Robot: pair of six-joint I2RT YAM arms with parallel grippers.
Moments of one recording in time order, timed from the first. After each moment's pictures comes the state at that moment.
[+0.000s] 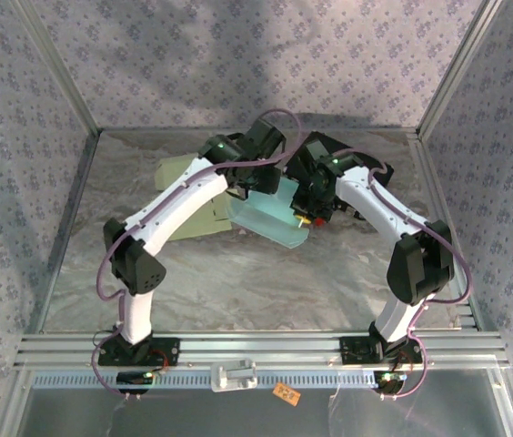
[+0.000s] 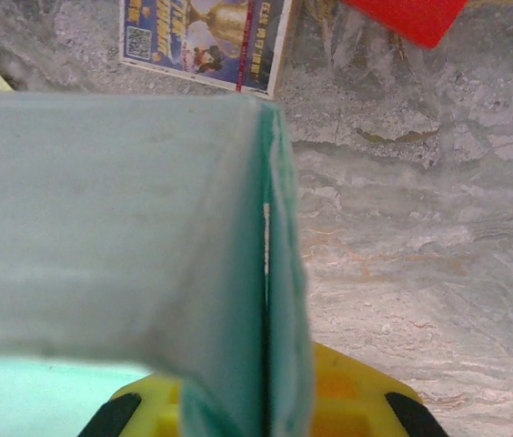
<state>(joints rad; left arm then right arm) -0.80 1.92 2.12 -1.20 -0.21 -0.46 0.47 1.71 1.51 -1.12 -0.17 0.89</state>
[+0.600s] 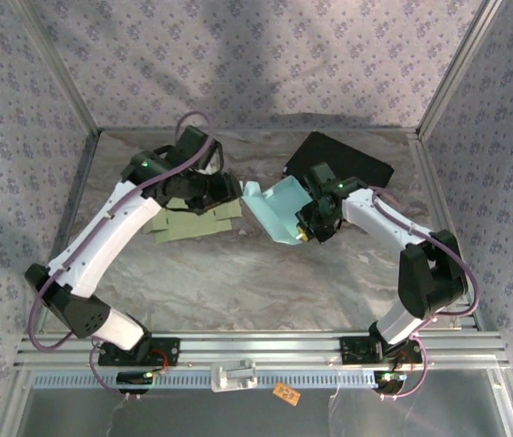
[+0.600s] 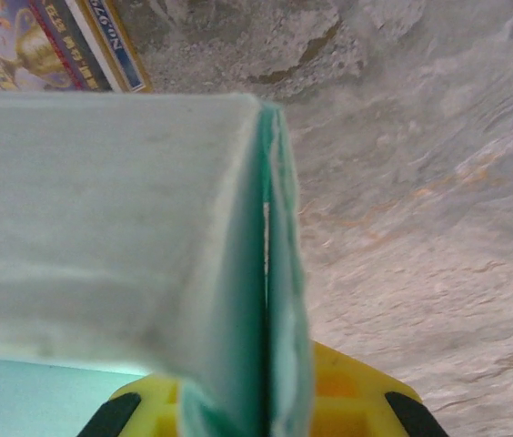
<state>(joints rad) -0.69 1.50 1.73 -1.22 0.10 -0.93 0.46 1.60 1.20 -0.88 -0.22 1.43</state>
